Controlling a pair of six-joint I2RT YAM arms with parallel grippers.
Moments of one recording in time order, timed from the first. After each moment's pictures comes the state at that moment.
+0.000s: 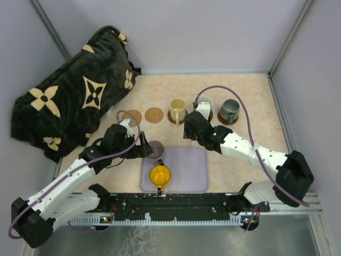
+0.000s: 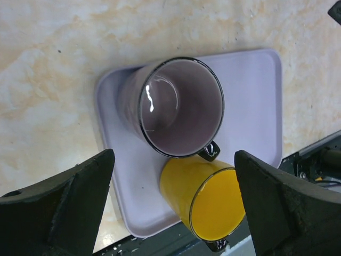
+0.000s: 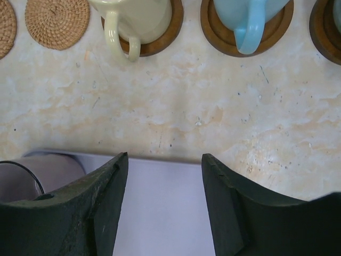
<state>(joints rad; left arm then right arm) -0.60 0.87 0.67 -0.50 0.06 -0.63 0.84 1.33 0.99 -0.43 0.50 0.63</state>
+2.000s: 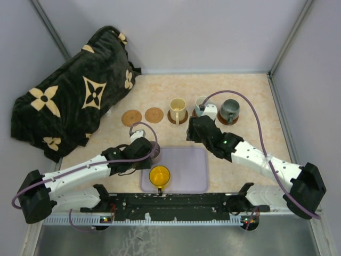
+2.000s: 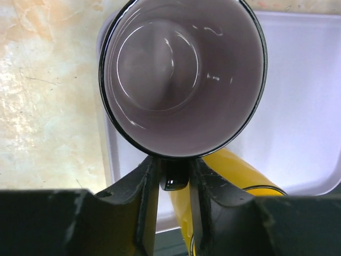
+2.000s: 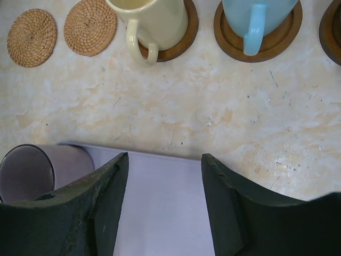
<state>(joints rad) -0.96 1.09 0.66 -0.56 -0.29 -0.92 0.84 1.16 0.86 -0.34 0.45 0.62</state>
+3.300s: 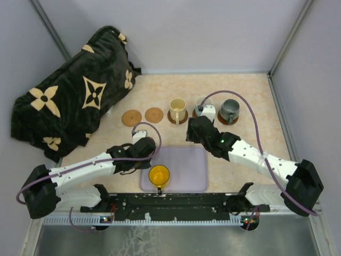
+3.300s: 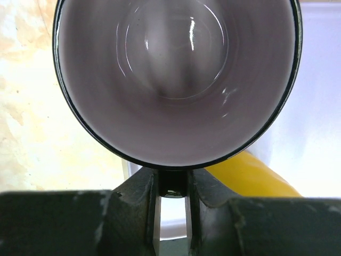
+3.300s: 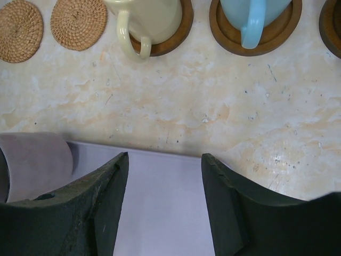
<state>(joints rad) -0.96 1.16 0.67 -0.59 -0.34 -0.87 0.84 1.20 0.86 -0.34 0.45 0.63</state>
